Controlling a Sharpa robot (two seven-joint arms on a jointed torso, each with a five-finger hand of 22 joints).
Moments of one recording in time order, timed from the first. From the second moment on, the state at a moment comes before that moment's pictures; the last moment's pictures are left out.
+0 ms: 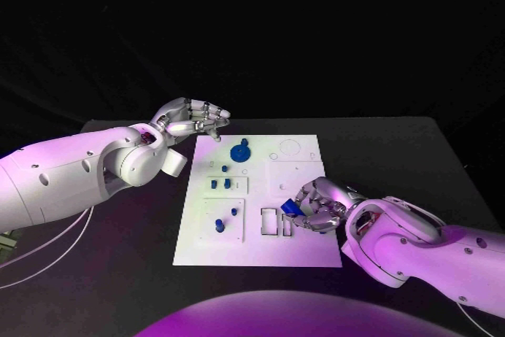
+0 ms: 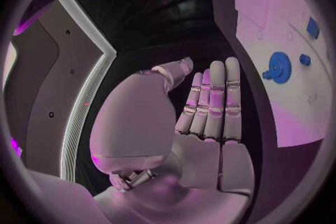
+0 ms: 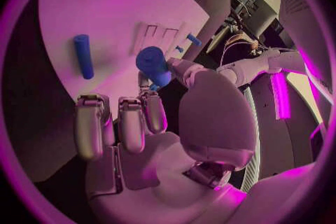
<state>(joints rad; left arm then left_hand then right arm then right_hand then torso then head) 1.14 -0.94 0.01 1.46 -0.28 -0.12 0.31 1.39 -0.22 0.61 0.06 0.05 0.85 0.21 0.35 0.20 0.89 0.15 0.49 0.08 0.98 0.08 1.06 0.35 0.17 0.87 0.16 0.89 0.47 1.06 -0.88 -0.16 1.90 -1.31 -0.47 -0.52 1.13 -0.26 0.58 0.24 0.23 0.91 0.09 0.53 0.48 1.43 -0.02 1.38 1.31 1.46 -0.07 1.52 1.31 0.04 1.46 0.04 1.45 1.31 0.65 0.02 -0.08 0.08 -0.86</state>
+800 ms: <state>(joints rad) 1.14 -0.94 0.01 1.46 -0.28 -0.12 0.30 1.39 -0.22 0.61 0.06 0.05 0.85 0.21 0.35 0.20 0.89 0.15 0.49 0.08 0.98 0.08 1.06 0.35 0.17 0.87 0.16 0.89 0.47 1.06 -0.77 -0.16 1.83 -1.25 -0.40 -0.55 1.10 -0.22 0.58 0.24 0.23 0.91 0.10 0.53 0.48 1.45 -0.02 1.40 1.31 1.46 -0.08 1.53 1.31 0.04 1.46 0.03 1.46 1.31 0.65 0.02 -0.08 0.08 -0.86</state>
